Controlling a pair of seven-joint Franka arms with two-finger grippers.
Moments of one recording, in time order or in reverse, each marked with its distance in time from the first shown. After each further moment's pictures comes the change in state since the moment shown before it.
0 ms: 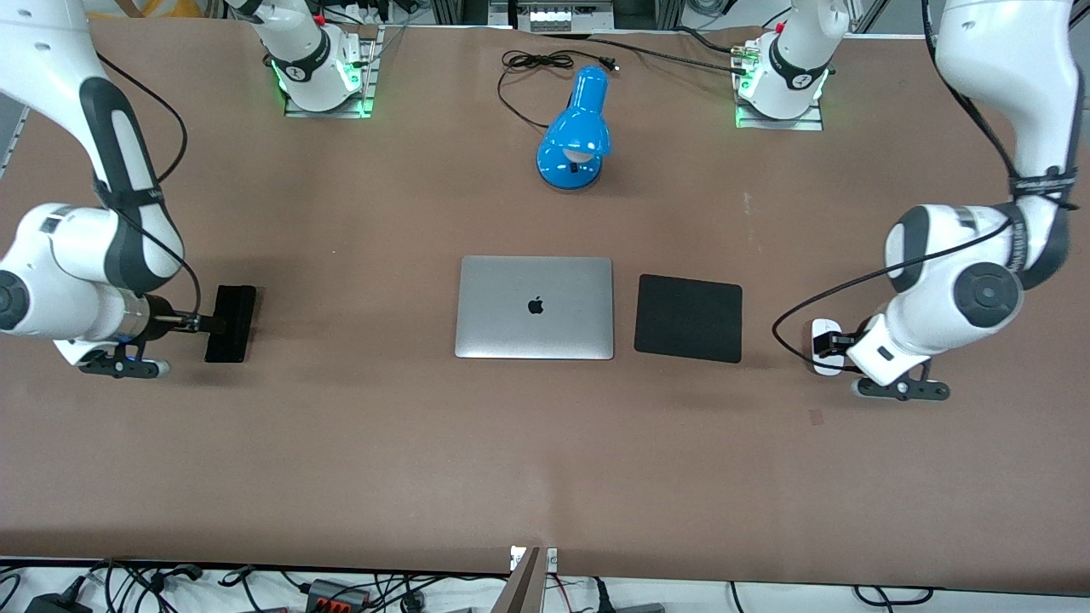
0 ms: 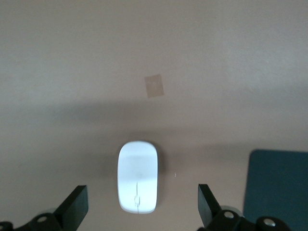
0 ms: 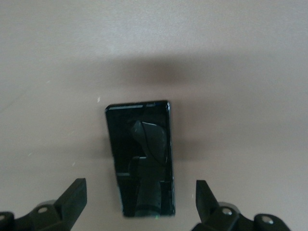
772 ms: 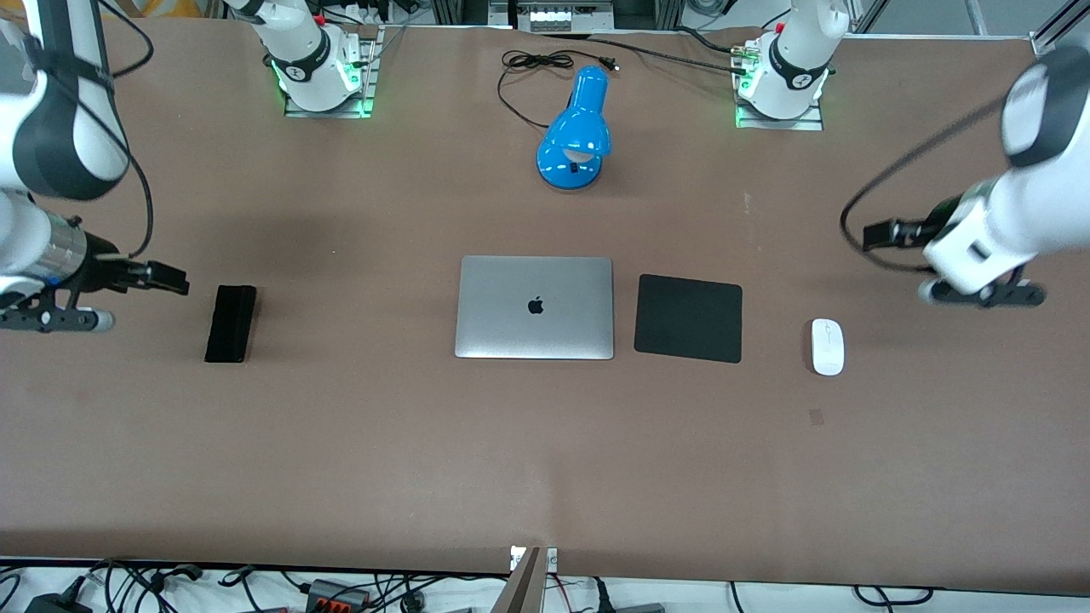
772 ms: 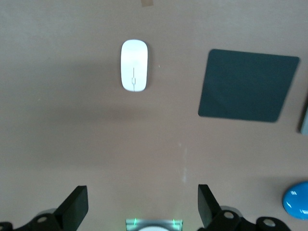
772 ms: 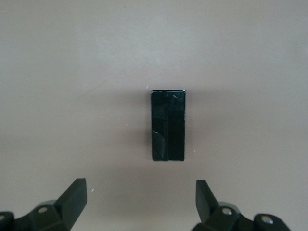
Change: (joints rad) left arm -0.007 -0.217 -0.001 0.217 -0.077 -0.715 0.000; right arm 0.058 -0.293 0.001 0.001 0.005 -0.211 0.000
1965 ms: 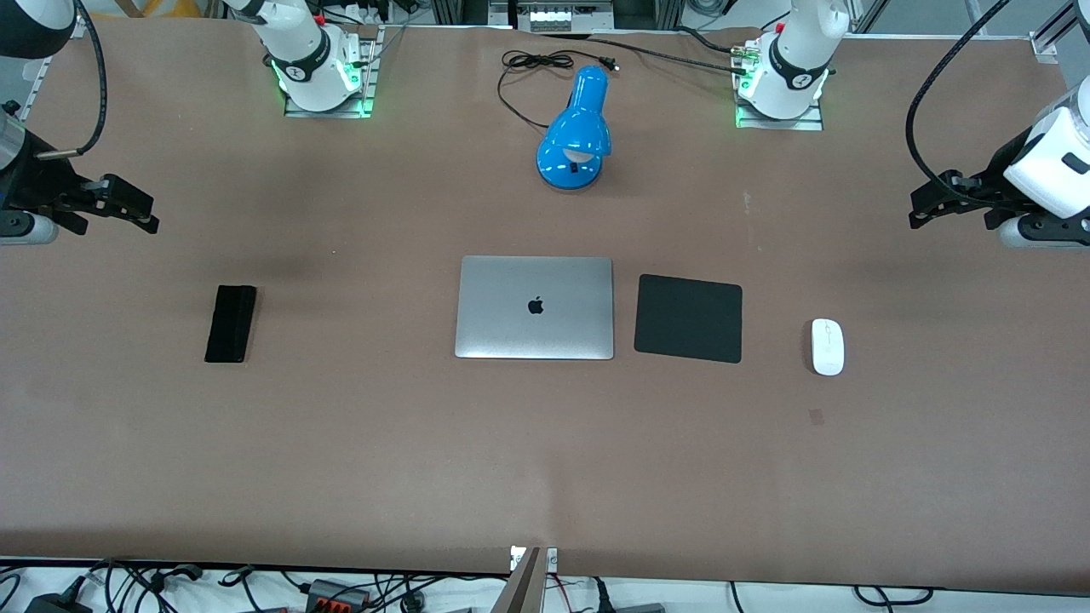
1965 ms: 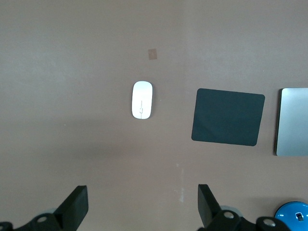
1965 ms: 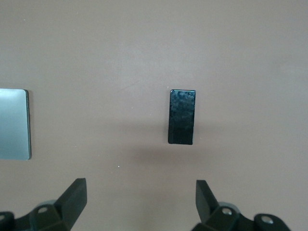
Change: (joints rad) left arm -0.005 -0.239 0.011 -0.020 0.000 0.033 0.000; right arm 0.064 -0.280 0.010 0.009 0.021 -0.176 -0.001
